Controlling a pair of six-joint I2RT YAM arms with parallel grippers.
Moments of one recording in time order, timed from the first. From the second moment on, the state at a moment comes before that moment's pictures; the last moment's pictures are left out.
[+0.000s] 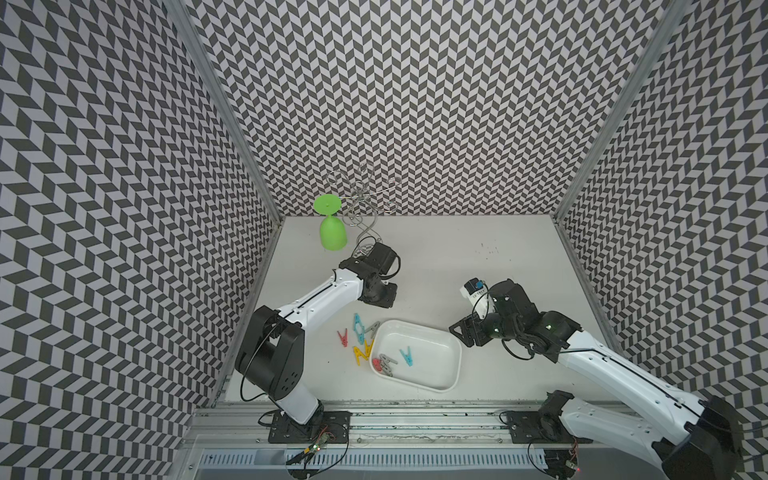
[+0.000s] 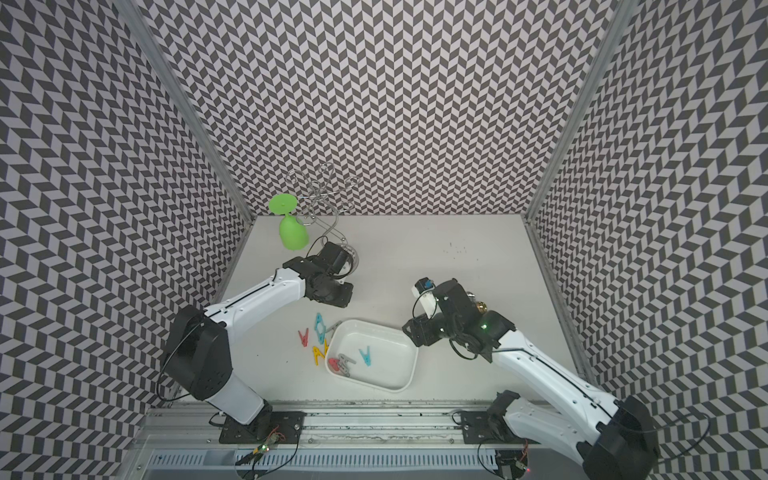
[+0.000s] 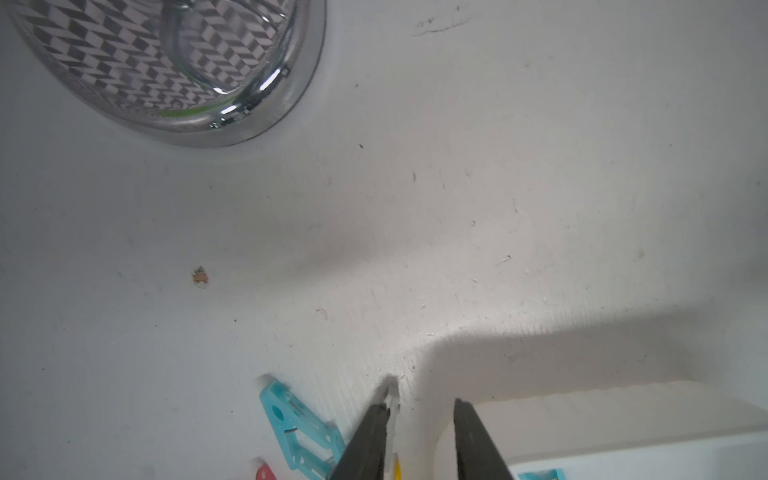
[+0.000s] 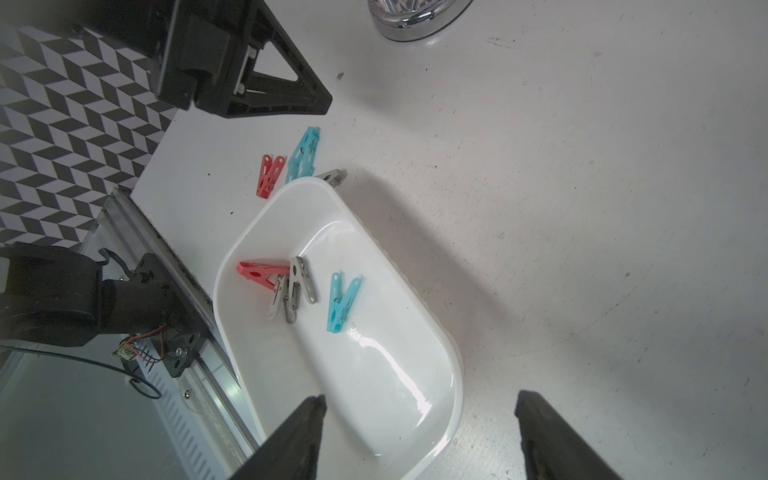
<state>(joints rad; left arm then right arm) -0.57 1.63 1.24 -0.83 0.00 -0.24 0.66 1.04 0.78 -0.58 -0.24 0.26</state>
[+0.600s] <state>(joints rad) -0.81 1.63 1.16 -0.84 0.06 -0.35 0.66 1.05 0.78 -0.58 -0.24 0.26</state>
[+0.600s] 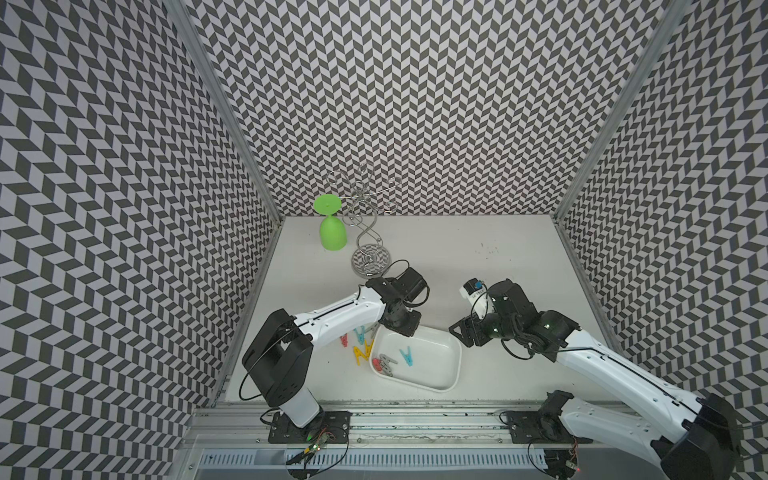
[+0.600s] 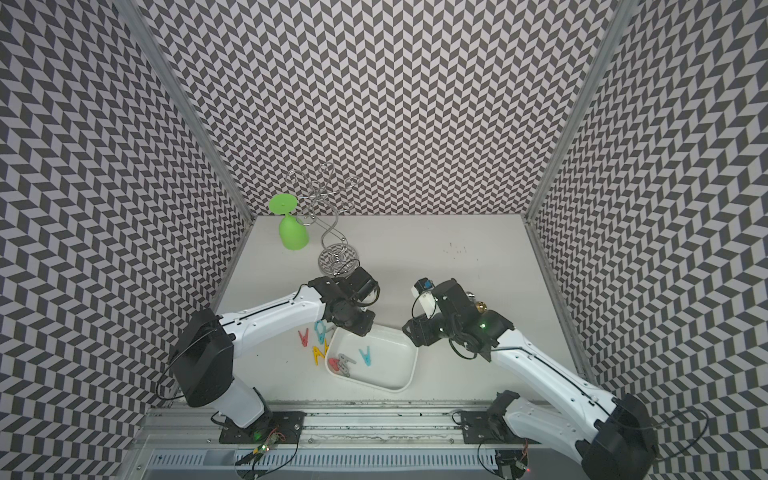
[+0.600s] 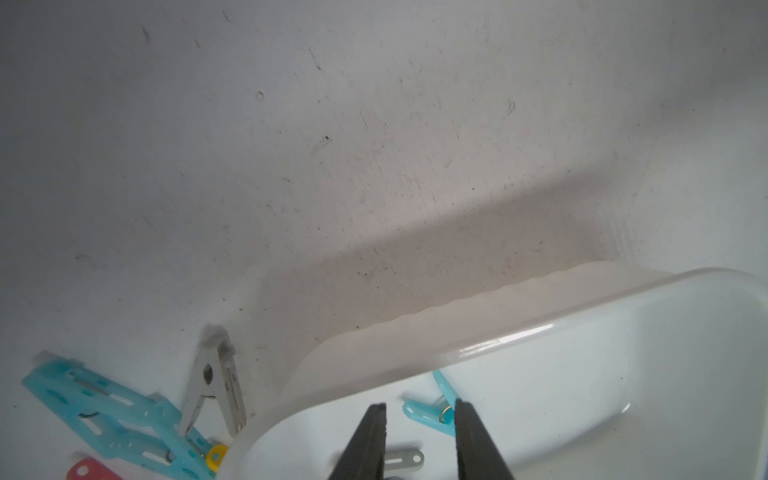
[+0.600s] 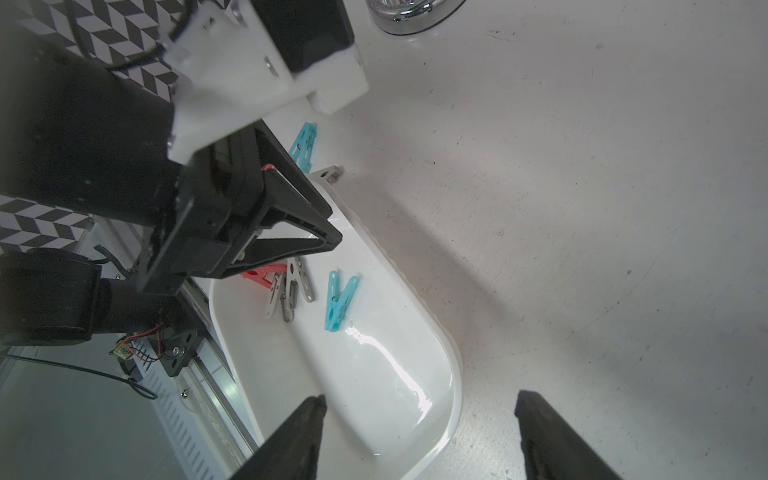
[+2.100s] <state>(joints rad) -0.89 1.73 1.17 -0.79 0.07 -0.35 0.66 1.05 0.78 -0.58 -0.24 0.26</state>
